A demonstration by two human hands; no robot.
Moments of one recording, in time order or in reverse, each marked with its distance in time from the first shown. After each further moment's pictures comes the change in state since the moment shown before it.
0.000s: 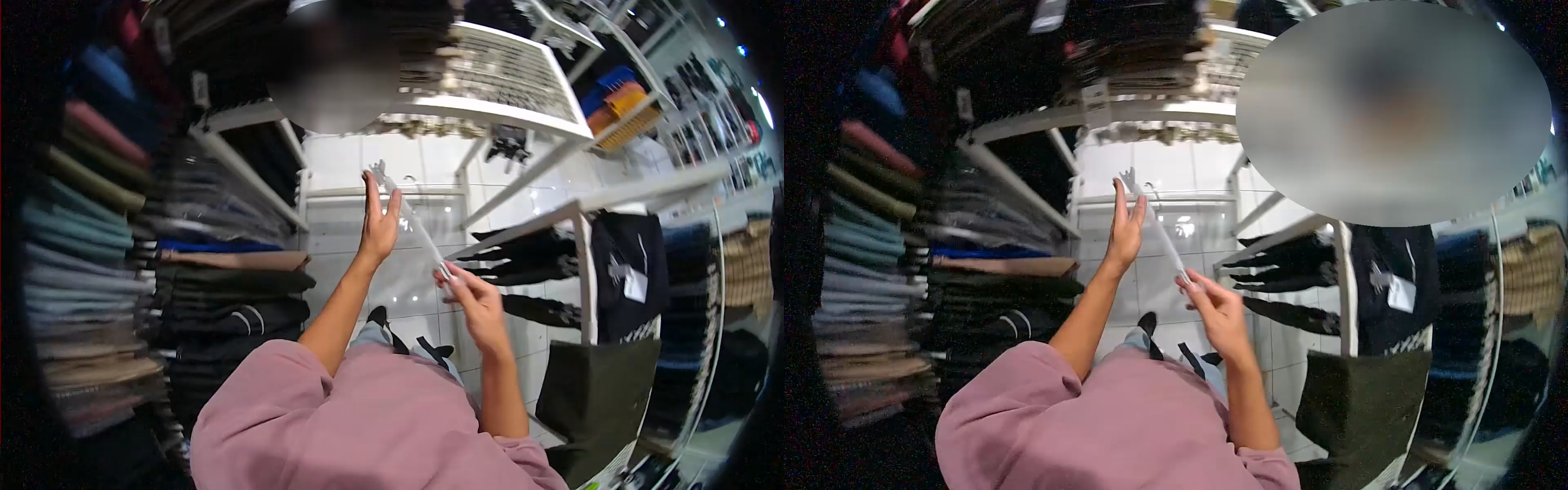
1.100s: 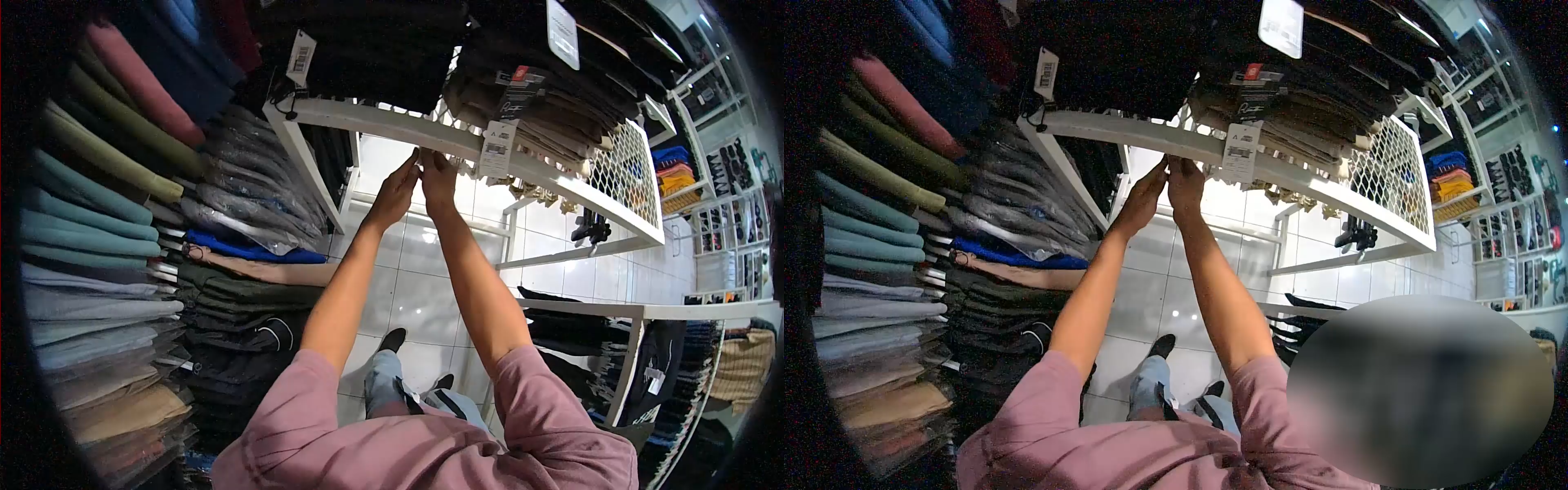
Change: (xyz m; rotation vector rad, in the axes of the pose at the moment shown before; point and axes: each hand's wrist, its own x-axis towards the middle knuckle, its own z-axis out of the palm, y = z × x) left_hand 0.168 -0.040 -0.178 0.082 -0.127 0.023; right_hand 0.381 0.043 0.253 -0.020 0.052 -0.168
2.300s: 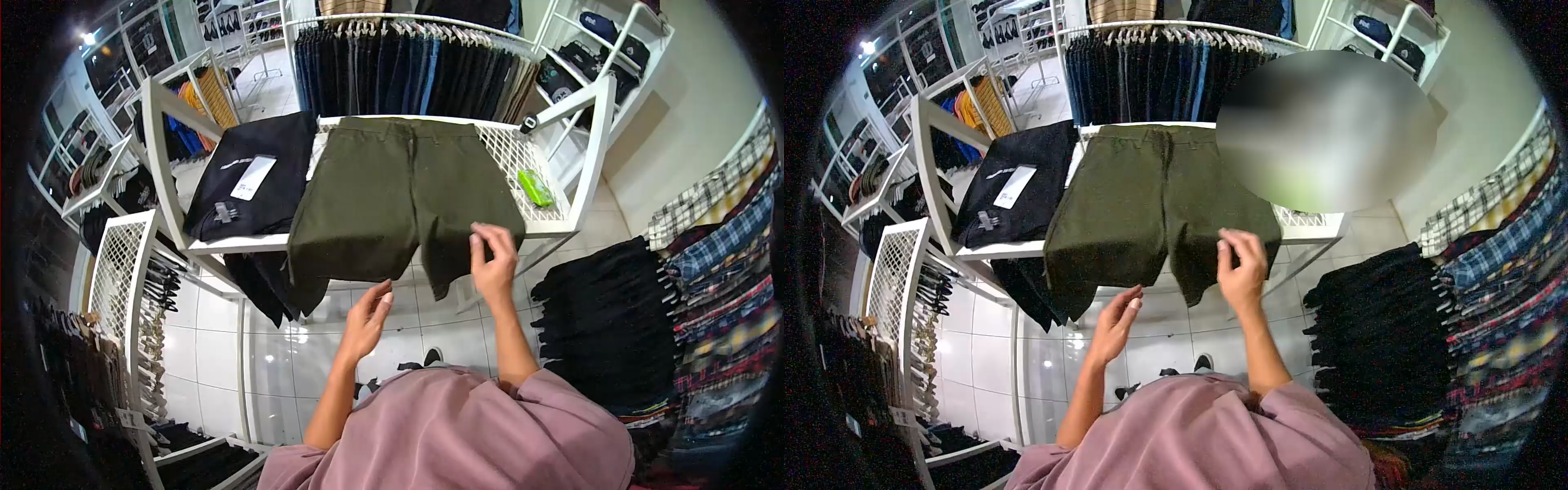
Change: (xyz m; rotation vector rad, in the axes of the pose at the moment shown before) left_hand -0.437 0.164 0.415 -0.023 -1.700 -0.075; right_hand -0.769 -0.057 -0.416 -1.082 1.855 -0.142
